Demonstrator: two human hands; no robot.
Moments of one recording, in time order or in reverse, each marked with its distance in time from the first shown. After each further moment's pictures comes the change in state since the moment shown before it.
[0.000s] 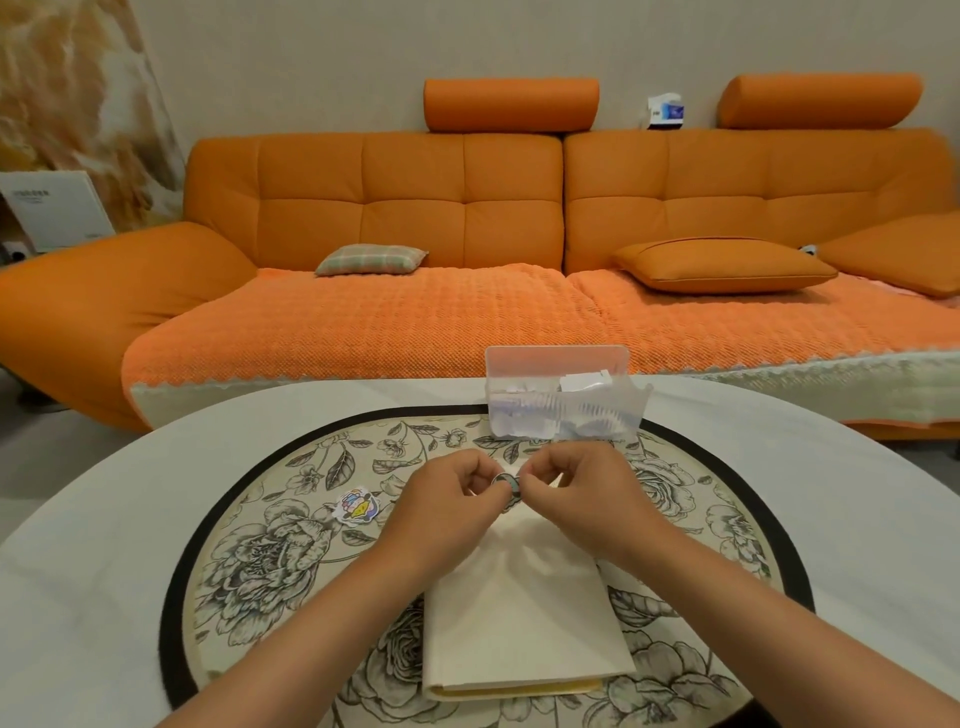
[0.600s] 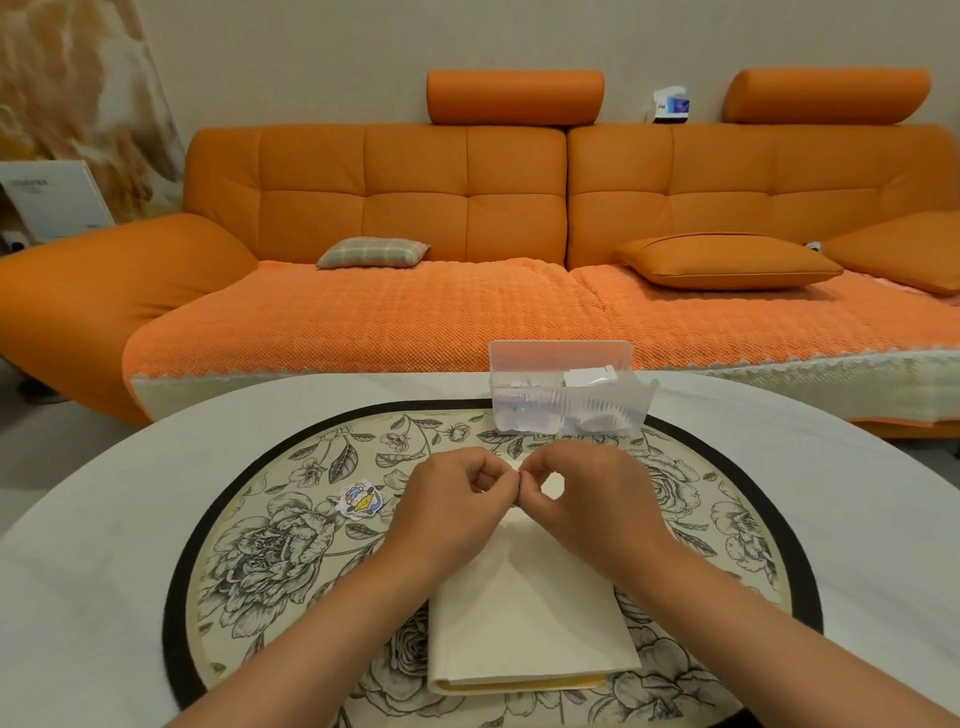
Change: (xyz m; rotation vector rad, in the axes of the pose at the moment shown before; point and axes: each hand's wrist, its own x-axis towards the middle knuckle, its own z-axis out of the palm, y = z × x) left_hand -0.006 0.003 0.003 0.026 0.071 -0.007; right_hand -0.005 0.007 0.013 -0.452 0.319 -0.389
